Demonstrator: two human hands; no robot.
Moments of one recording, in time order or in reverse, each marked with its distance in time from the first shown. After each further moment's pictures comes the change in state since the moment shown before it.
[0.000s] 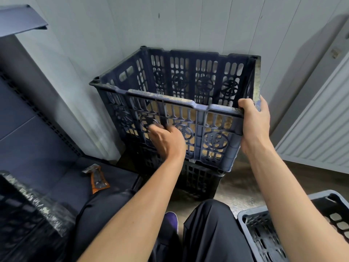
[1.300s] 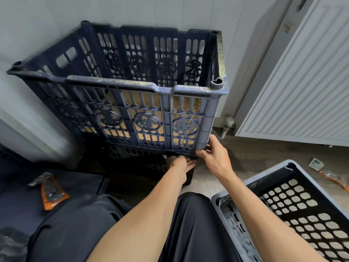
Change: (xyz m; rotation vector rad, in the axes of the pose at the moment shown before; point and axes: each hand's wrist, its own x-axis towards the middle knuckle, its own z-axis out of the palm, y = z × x) left_hand -0.076 -0.100 0.089 -0.246 -0.713 -0.757; right_hand -0.005 0.157 -0.092 -0.673 -0.236 -0.039
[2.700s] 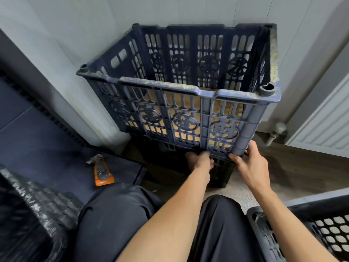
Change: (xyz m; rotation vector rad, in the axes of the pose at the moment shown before) left_hand 0.015 0.016 -0.030 -0.061 0.219 0.072; right_hand 0.006 0.017 0.019 -0.064 0.066 -0.131
